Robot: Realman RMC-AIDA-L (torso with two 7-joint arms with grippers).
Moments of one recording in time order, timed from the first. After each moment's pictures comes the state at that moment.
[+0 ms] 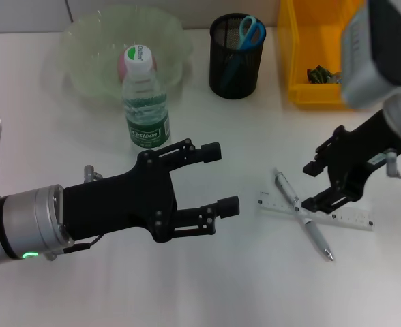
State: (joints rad) left arm -0.37 -2.07 1.38 0.49 1.22 1.66 -1.01; right arm 0.66 2.08 -1.29 -1.31 -2.52 -1.74 2.01
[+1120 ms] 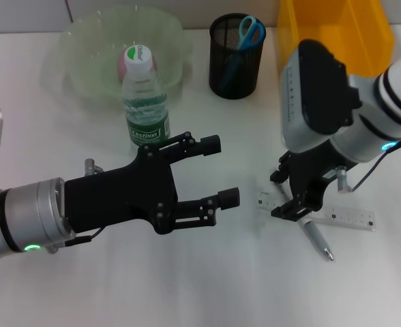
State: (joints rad) left arm -0.38 -2.07 1.37 0.49 1.22 1.64 -1.01; right arm 0.68 2.08 -1.55 -1.20 -2.50 -1.49 2.01
